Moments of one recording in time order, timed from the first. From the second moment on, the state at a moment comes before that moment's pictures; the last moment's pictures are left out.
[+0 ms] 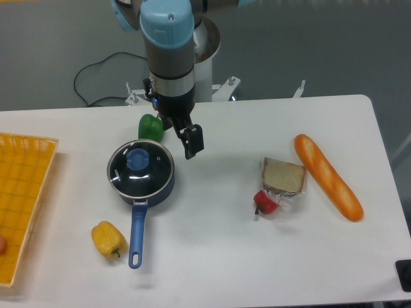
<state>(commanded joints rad) 2.35 -1.65 -1.63 -1.29 1.51 1.27</state>
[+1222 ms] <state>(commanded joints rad) 2.33 -1.65 -1.71 -1.32 1.49 0.95</state>
